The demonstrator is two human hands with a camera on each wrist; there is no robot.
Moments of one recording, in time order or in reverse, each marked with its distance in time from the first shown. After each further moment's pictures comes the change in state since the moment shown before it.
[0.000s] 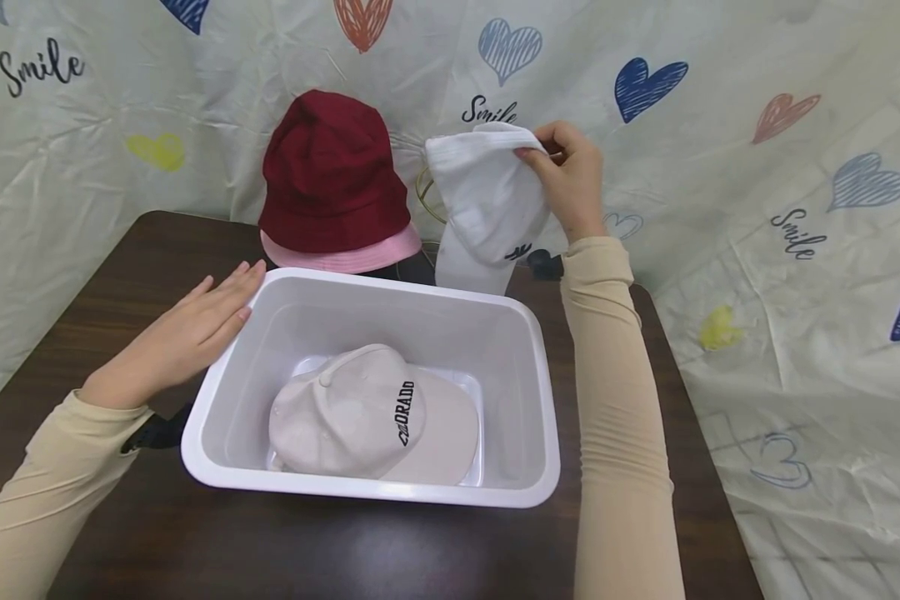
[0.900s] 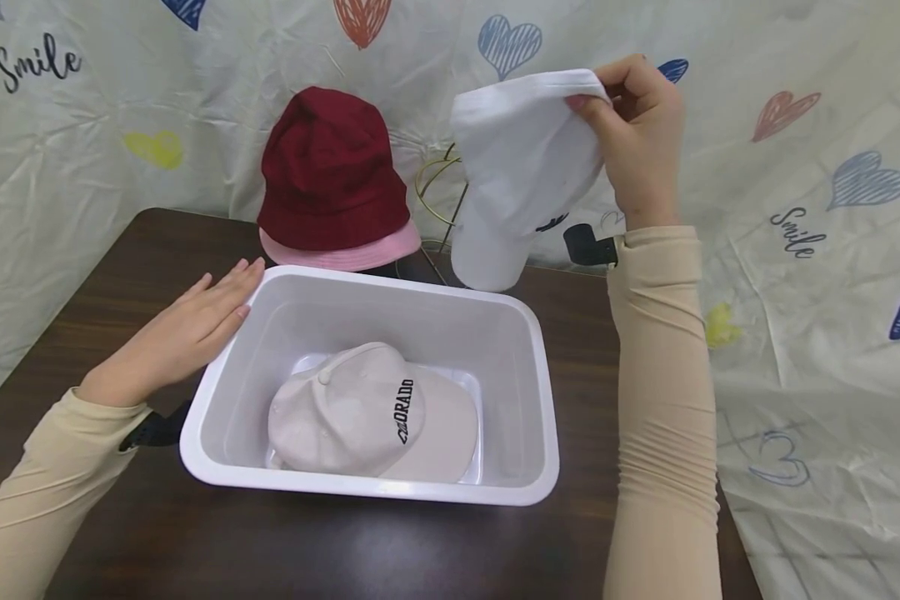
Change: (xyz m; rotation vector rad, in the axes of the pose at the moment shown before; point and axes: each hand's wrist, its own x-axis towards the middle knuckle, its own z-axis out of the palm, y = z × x) left_hand 0.001 -0.002 0.000 -0.003 -0.006 0.002; right_hand -0.002 -0.057 -0.044 0.349 0.125 -0.277
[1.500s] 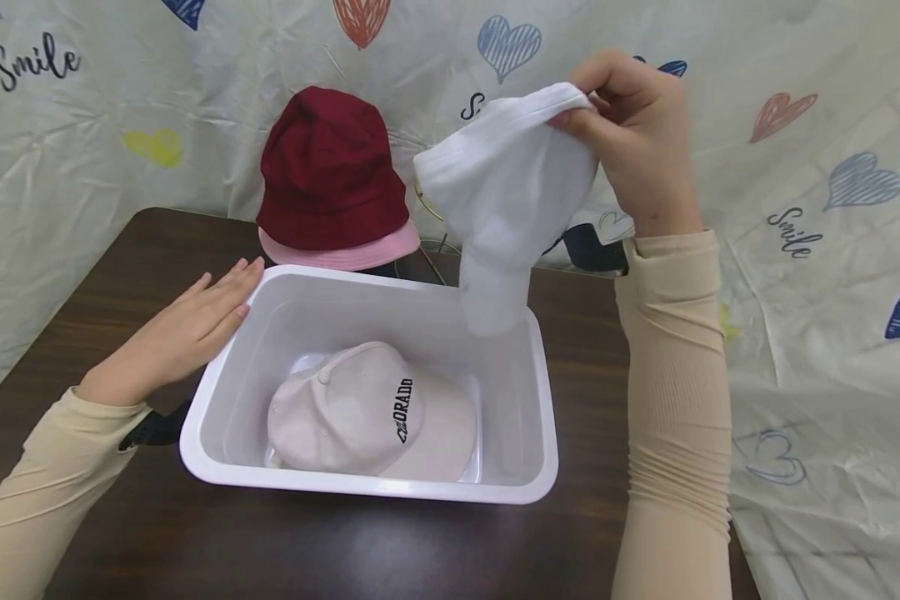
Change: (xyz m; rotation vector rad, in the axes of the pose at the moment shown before) left_hand 0.000 -0.001 0.000 0.003 0.002 0.008; right_hand -0.012 -0.040 0.011 0.269 -0.221 -0.066
